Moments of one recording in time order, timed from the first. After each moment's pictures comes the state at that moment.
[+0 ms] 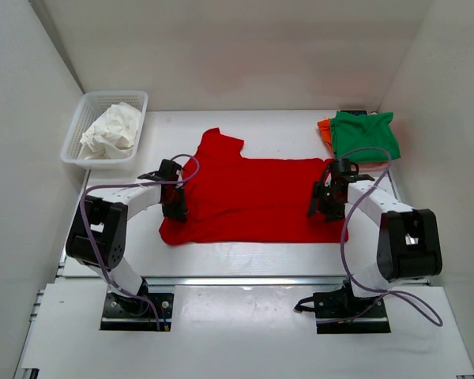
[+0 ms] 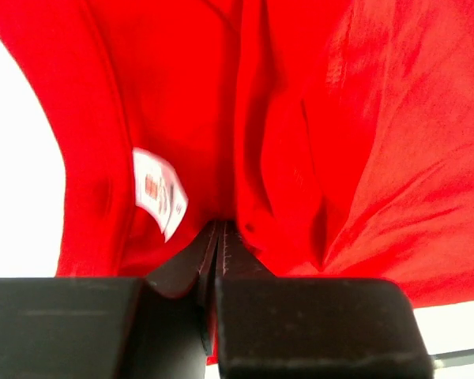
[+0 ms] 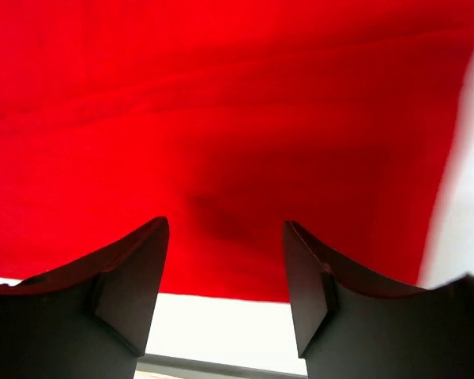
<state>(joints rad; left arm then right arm) -0.28 1.65 0.92 -0.54 0.06 -0.40 0.08 1.48 0.88 -0.60 -0.13 0.29</state>
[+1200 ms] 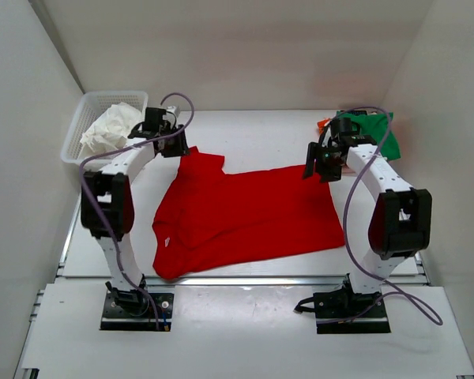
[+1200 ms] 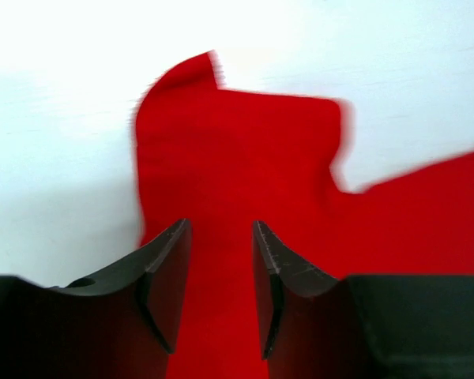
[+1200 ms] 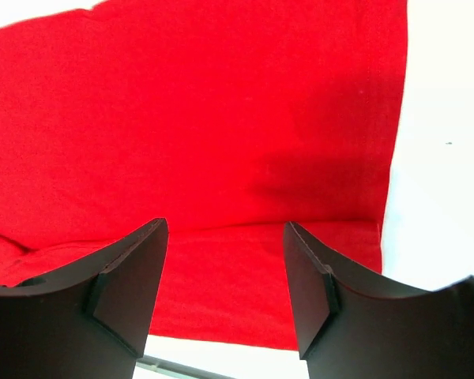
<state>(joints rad) -0.13 1.88 1.50 -0.41 0.23 -0.20 0.10 1.68 1.36 -0.75 -0.21 0.23</state>
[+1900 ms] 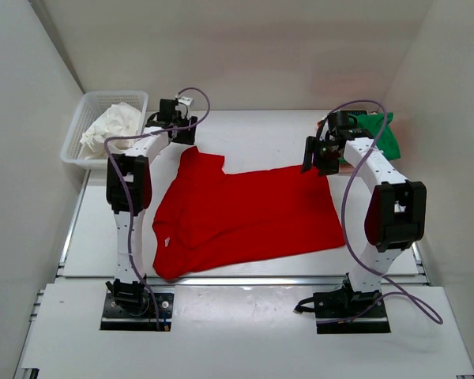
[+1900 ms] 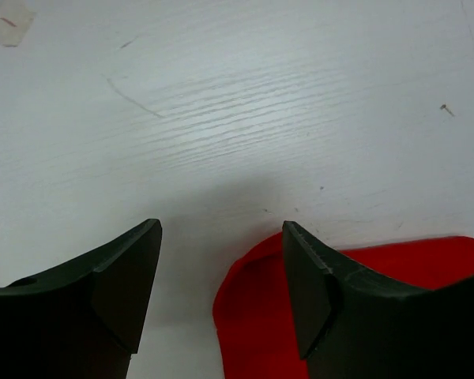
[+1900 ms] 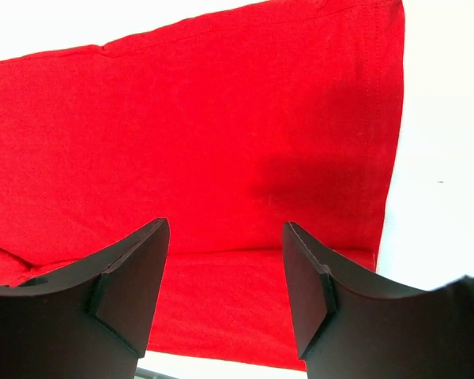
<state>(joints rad) -0.14 2.29 1.87 -0.31 0.08 0.07 0.10 1.77 1.45 -0.75 -0.20 0.21</state>
